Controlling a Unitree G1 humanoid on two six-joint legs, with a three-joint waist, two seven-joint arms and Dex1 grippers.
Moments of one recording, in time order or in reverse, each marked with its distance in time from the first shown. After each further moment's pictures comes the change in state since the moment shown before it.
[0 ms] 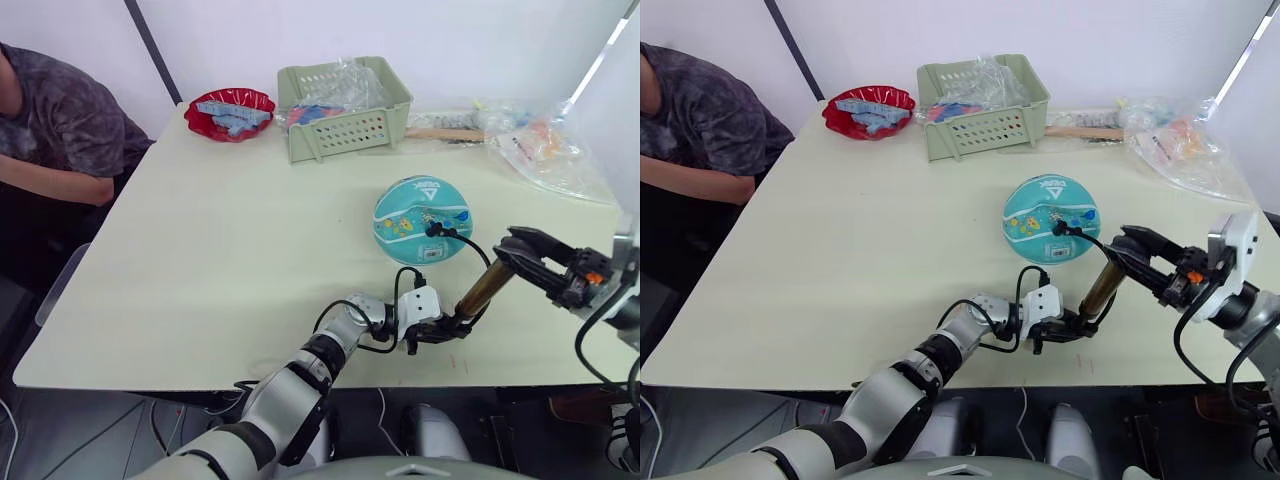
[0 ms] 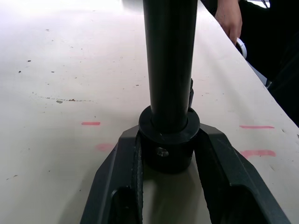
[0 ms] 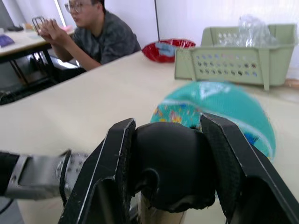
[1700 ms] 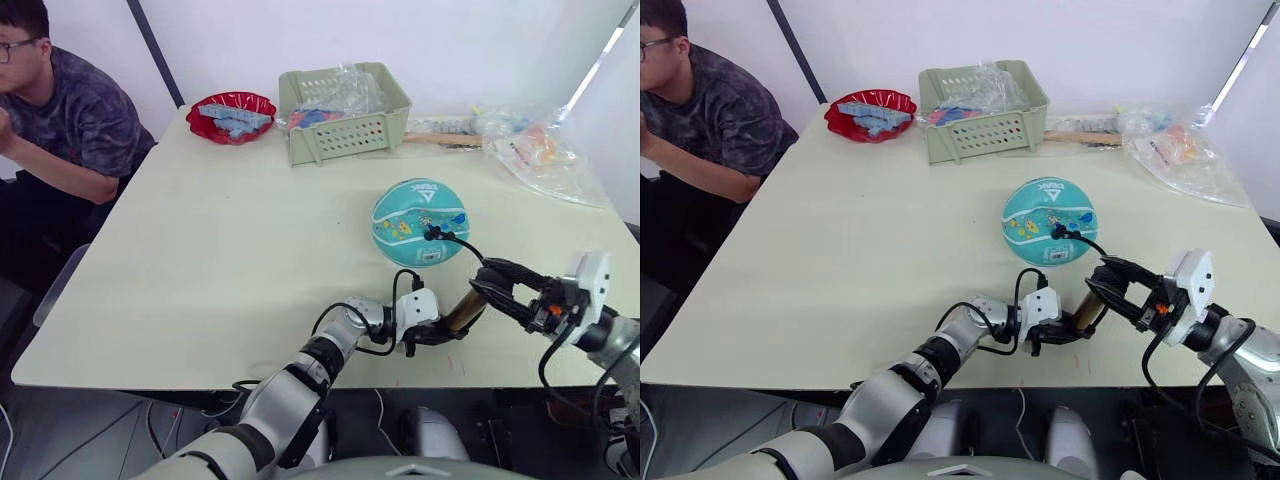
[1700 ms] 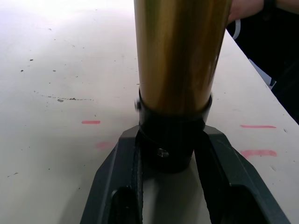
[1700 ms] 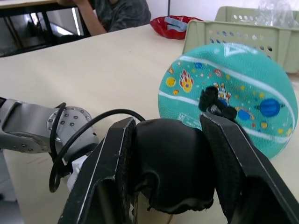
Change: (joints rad) left arm 0.018 0.006 0.000 0.000 0.009 0.000 0.011; right arm 0.126 0.126 0.230 0.091 -0.358 -0.308 0.115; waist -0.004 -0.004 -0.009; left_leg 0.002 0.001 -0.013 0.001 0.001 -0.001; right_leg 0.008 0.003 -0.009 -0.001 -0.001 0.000
